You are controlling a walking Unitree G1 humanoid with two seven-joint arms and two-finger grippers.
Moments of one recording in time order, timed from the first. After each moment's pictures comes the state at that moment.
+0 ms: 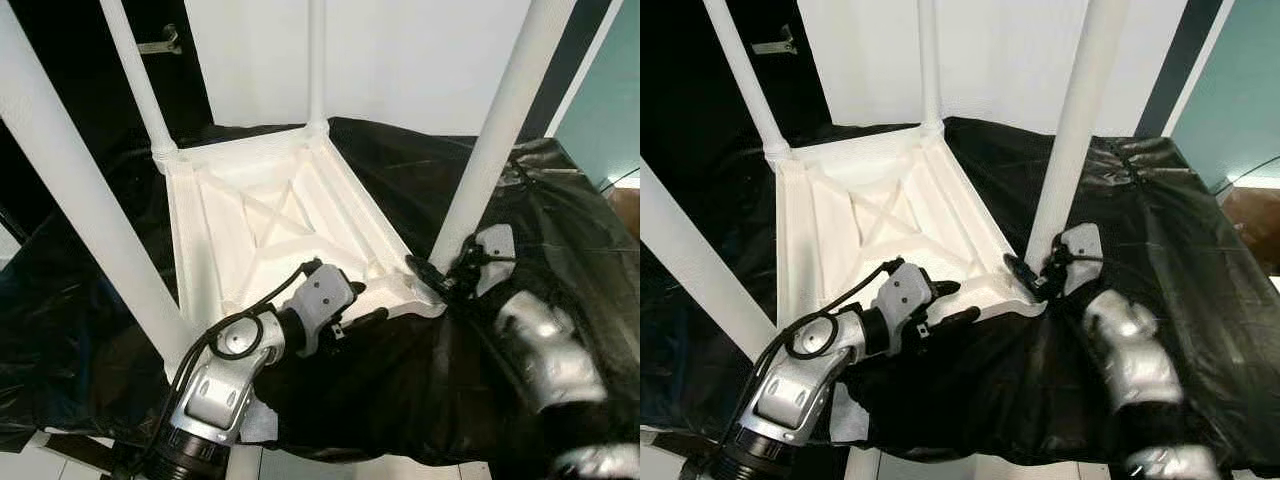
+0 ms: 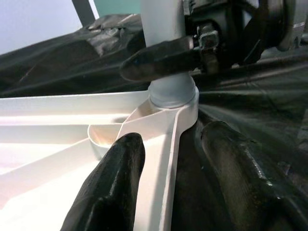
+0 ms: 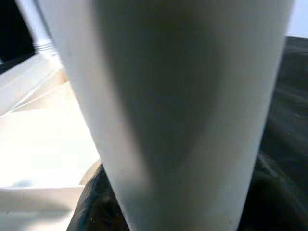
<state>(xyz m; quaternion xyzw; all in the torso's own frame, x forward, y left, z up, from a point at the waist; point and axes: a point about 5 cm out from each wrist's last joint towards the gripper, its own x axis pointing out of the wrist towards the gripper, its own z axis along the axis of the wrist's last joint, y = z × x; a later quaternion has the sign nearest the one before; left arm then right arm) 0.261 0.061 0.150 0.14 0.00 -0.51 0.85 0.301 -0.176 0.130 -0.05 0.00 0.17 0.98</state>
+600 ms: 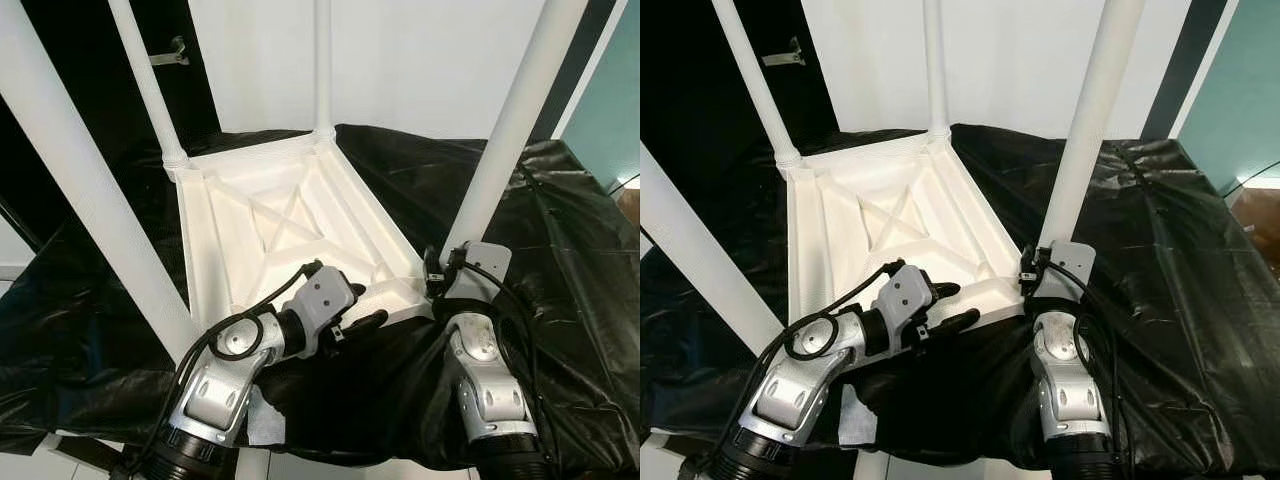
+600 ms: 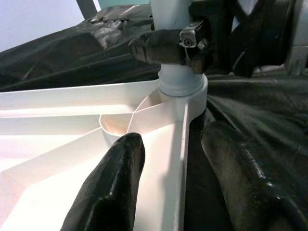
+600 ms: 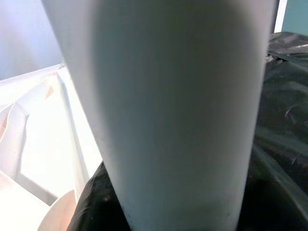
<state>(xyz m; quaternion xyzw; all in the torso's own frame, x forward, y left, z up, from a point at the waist) 0.262 0.063 0.149 0.15 0.01 -0.52 0.84 0.287 -0.147 0.127 0.01 -0.01 -0.10 1.00</state>
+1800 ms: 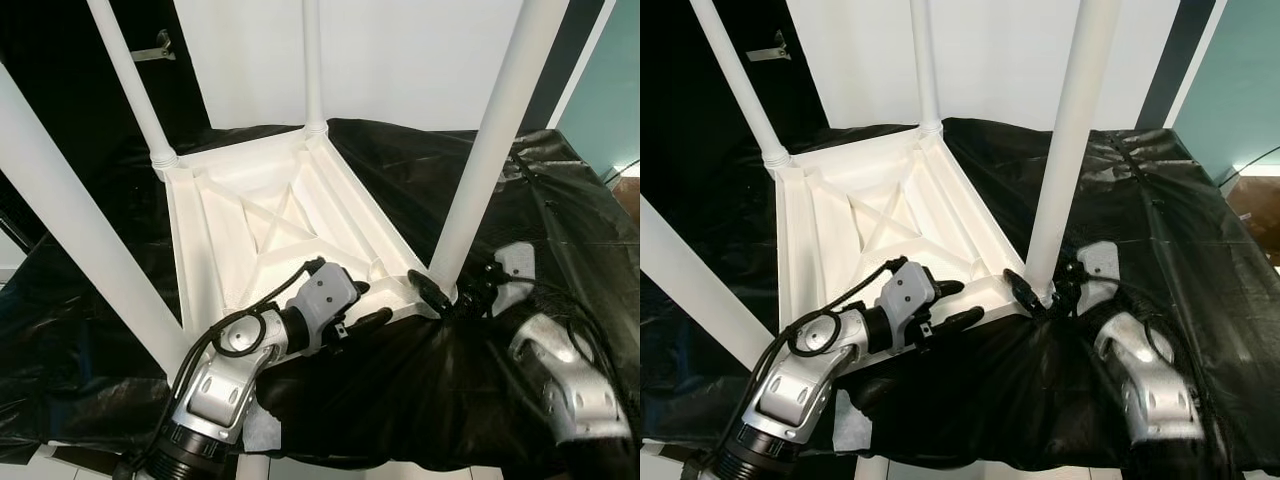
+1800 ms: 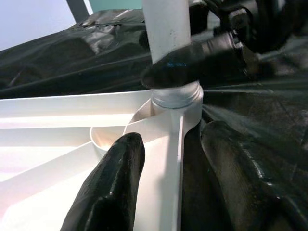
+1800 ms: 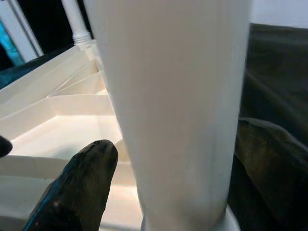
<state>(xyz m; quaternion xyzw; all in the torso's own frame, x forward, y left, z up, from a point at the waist) 0.263 0.058 0.153 0.14 0.00 -0.52 0.84 0.288 -0.194 0.144 -0.07 -0.01 0.28 0.96</state>
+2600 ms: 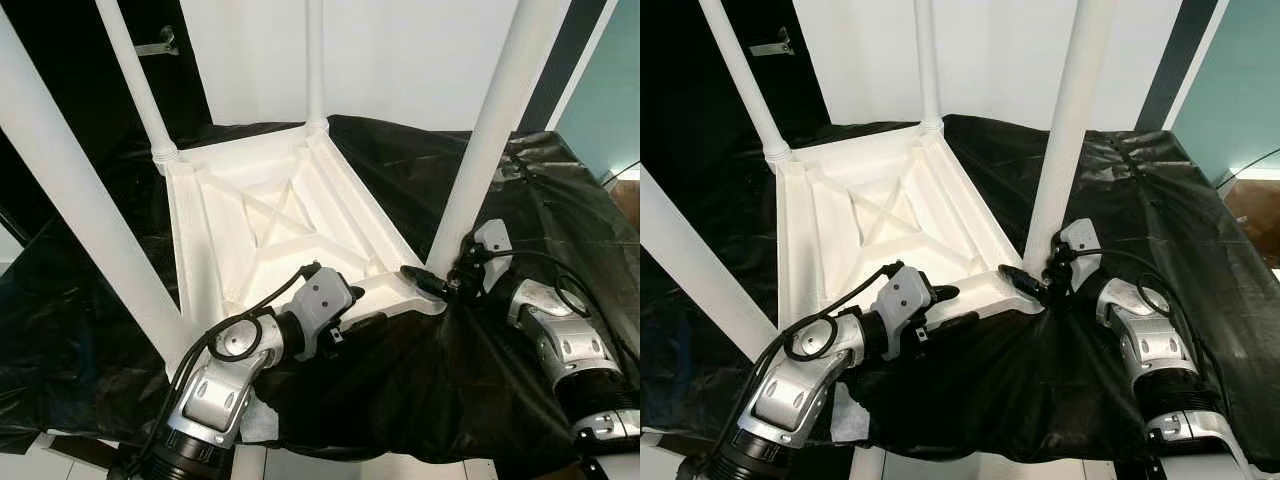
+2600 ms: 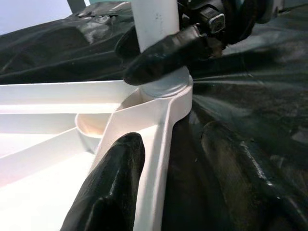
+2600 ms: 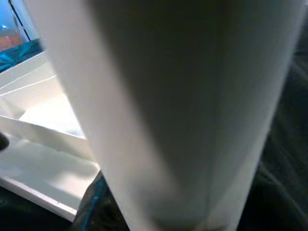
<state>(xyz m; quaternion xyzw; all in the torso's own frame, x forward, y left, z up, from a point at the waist) 0.258 0.059 0.145 0.14 0.01 -0.52 0.84 0.320 -0.193 0.136 -0.10 0.02 0.38 0.92</state>
